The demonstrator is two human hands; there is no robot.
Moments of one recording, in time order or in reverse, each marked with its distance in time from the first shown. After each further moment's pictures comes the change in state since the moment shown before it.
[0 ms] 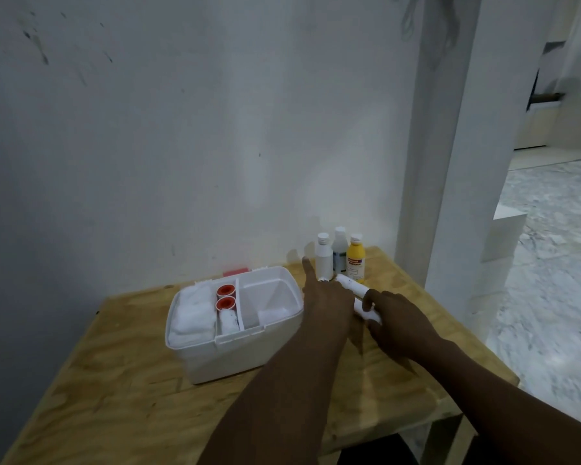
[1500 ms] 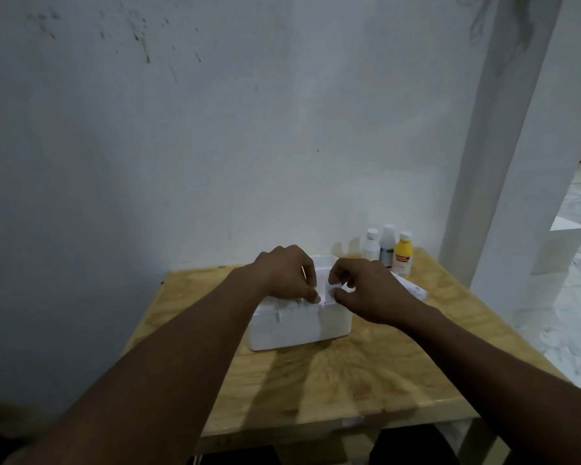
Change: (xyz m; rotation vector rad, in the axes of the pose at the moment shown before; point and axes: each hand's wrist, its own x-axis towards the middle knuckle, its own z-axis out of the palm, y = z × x) left_hand -0.086 -0.163 0.026 -0.817 0.047 -0.057; right_hand 0.011 -0.142 -0.031 0.274 -0.025 -0.296
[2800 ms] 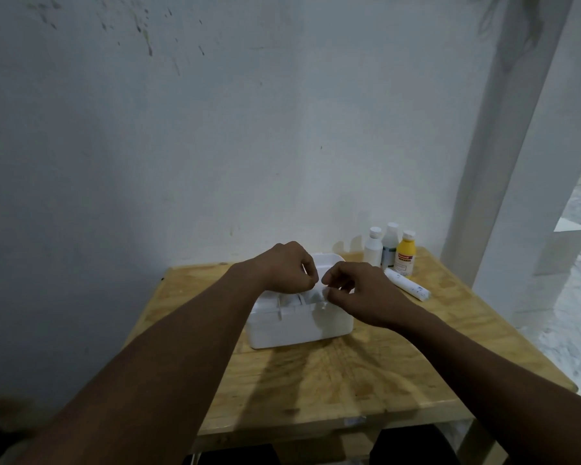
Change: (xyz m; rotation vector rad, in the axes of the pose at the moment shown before) left_hand 0.006 -0.007 -0.001 -0.136 -0.016 0.056; right_hand -0.001 -0.004 0.010 0.161 -0.018 0.027
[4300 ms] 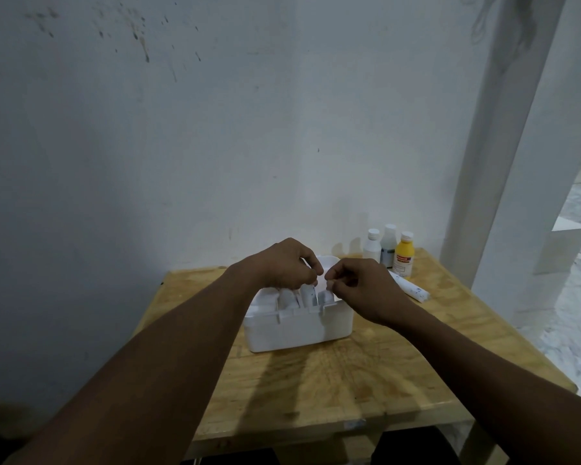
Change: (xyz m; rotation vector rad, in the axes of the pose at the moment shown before) left_hand 0.004 0.005 -0.005 -0.302 -0.036 -0.084; right_hand 0.003 0.002 -0.003 0.049 0.088 0.040
